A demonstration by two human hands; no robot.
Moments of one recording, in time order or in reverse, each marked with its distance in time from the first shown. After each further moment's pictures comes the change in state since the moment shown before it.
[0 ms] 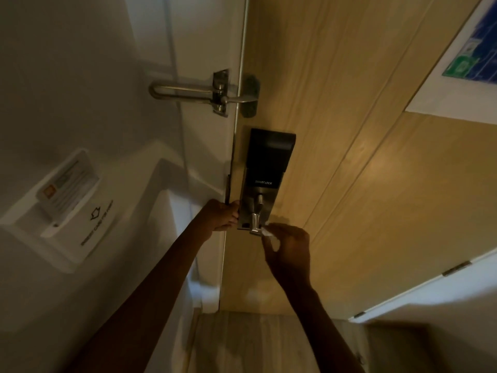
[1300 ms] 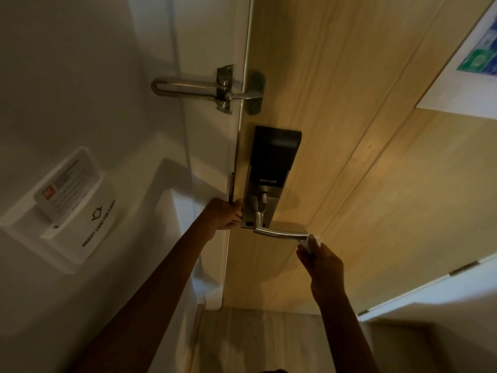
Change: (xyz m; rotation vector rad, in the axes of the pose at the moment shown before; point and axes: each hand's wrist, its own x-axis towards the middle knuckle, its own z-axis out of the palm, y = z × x) left_hand 0.003 -0.003 0.002 -0.046 0.009 -0.005; right_hand -0.014 0.044 -0.027 1.197 0.107 1.029
